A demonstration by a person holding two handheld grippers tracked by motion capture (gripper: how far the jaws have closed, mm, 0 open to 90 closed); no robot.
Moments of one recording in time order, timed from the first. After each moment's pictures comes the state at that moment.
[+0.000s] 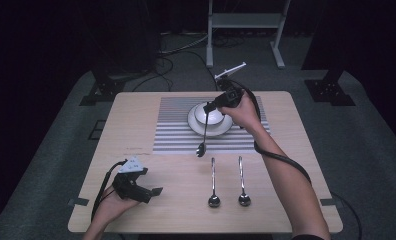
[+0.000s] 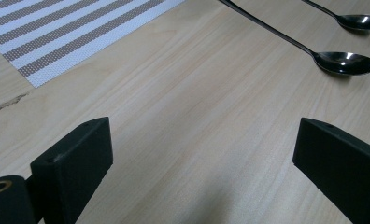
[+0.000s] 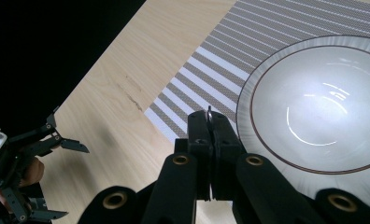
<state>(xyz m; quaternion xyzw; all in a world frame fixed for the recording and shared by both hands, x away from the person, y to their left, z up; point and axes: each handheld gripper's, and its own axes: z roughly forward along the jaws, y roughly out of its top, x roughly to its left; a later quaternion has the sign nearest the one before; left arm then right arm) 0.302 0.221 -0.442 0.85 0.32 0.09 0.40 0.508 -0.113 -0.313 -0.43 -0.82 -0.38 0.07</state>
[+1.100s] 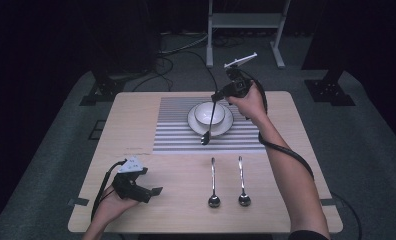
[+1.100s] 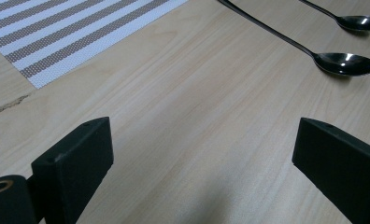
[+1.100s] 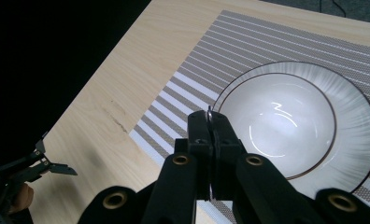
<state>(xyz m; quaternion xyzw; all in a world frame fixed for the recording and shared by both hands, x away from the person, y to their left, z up) 0.302 0.222 -0.441 0.85 0.32 0.09 0.41 0.524 -0.136 -0.293 -0.46 -0.80 -0.39 0.04</state>
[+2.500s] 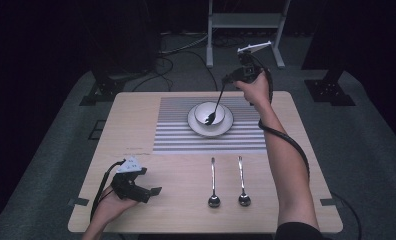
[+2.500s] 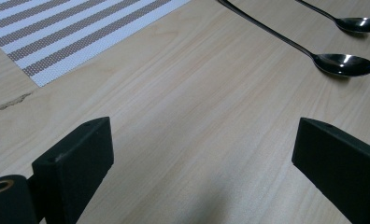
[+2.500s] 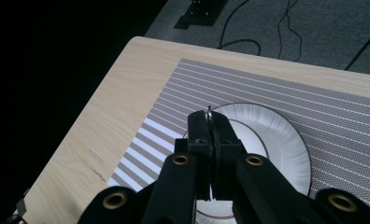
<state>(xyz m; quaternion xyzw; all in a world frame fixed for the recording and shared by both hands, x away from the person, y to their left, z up) 0.301 0.225 -0.442 0.85 0.33 0.09 0.41 0.562 -0.167 -0.277 -0.52 -0.74 -0.42 0.01</state>
